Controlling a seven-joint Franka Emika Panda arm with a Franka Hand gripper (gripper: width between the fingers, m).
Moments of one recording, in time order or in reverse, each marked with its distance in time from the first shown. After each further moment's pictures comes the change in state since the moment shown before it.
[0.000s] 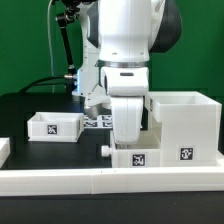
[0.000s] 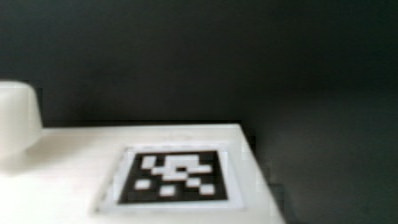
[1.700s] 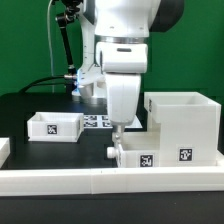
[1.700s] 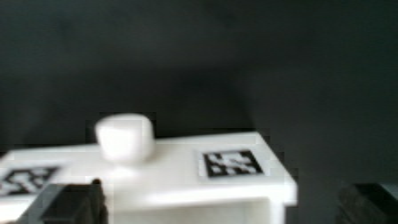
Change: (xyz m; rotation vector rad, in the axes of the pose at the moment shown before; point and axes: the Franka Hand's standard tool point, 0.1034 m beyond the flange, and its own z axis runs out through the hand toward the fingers) arm -0.023 0.030 -0.040 0.024 -0.024 -0.009
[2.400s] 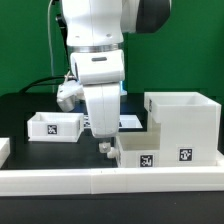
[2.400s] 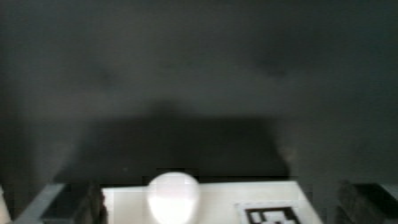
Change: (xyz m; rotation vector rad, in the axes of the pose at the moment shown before) arm -0.020 0.012 0.014 0.018 0.146 -0.073
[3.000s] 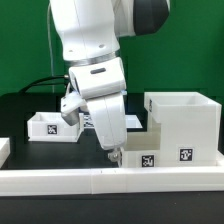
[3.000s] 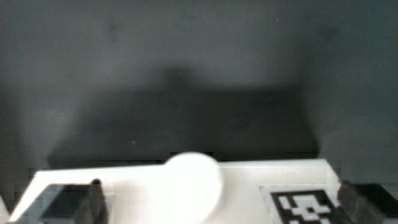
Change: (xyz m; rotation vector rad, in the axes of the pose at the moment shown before) arm 0.018 0.007 0.011 -0.002 0.092 0.018
